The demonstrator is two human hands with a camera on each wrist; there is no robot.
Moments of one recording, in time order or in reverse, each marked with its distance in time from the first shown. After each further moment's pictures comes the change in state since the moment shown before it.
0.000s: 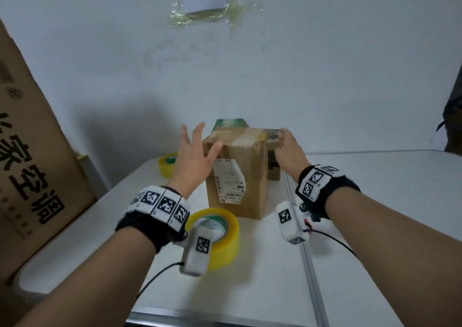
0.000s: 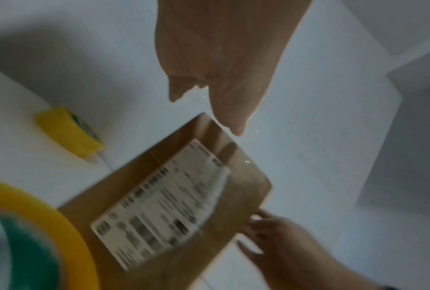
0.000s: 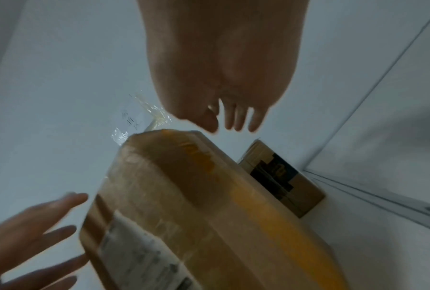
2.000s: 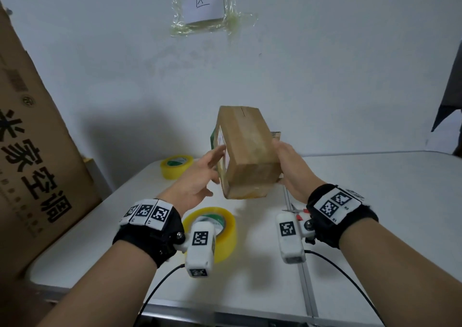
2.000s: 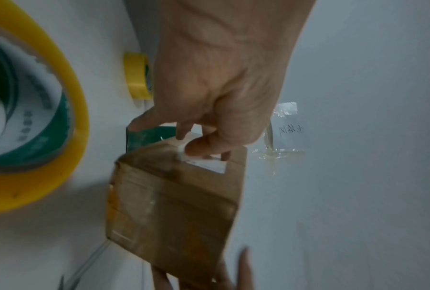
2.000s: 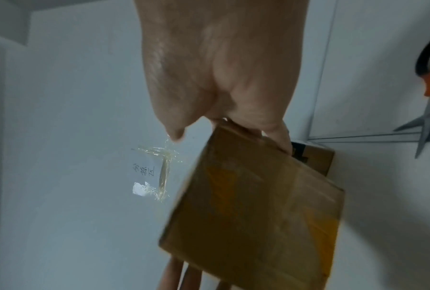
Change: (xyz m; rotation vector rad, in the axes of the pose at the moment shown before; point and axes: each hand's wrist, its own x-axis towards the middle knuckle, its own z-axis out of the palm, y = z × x) left_hand -0.034 0.013 0.002 -0.761 -0.396 -0.350; right_hand -0.066 -0.023 -0.020 0.568 -0.174 0.151
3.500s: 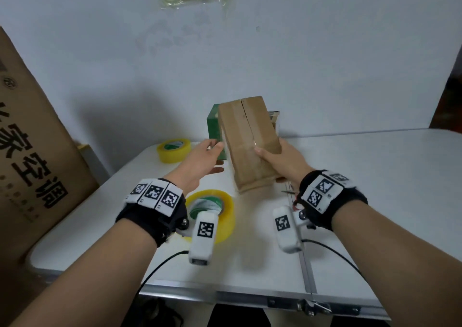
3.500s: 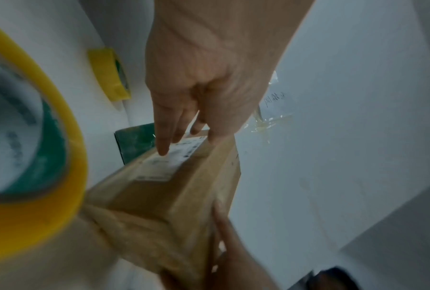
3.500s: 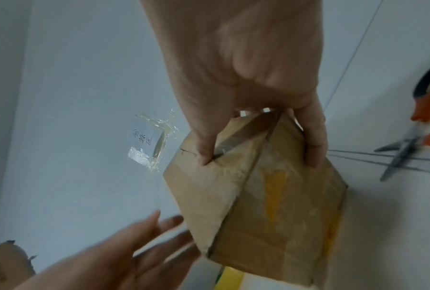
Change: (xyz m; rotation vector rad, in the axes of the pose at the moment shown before) left_hand 0.011 -0.008 0.011 0.164 0.171 0.023; right_hand -0.001 0.027 -0.004 -0.473 0.054 0.014
